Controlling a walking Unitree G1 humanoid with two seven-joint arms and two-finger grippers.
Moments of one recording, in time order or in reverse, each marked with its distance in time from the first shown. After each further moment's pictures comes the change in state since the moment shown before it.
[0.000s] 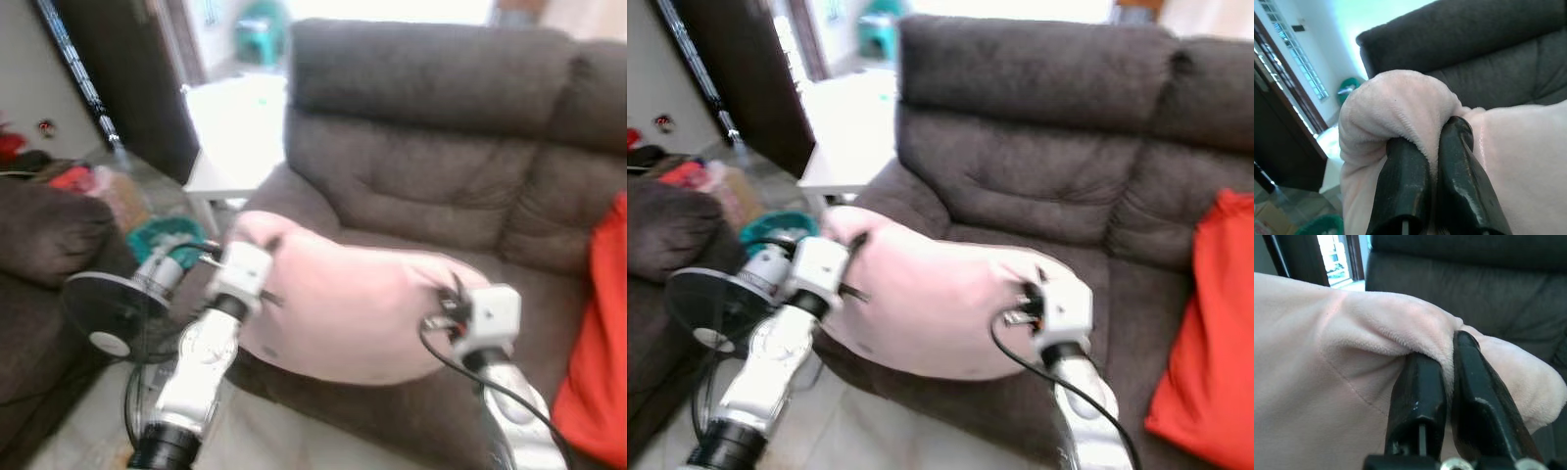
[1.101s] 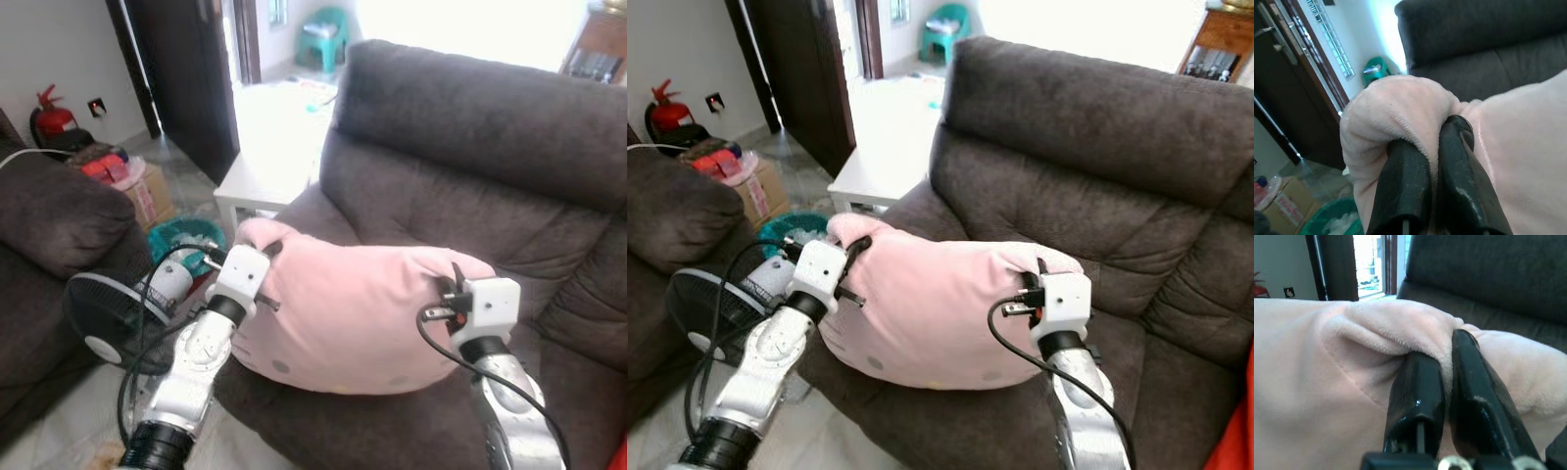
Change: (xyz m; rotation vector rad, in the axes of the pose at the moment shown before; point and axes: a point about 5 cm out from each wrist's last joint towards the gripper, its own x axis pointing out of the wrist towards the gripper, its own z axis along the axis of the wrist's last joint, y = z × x) left arm -0.004 0.011 -0.010 -0.002 0.043 -0.026; right arm 0.014 0.007 0.018 -0.009 -0.077 0.027
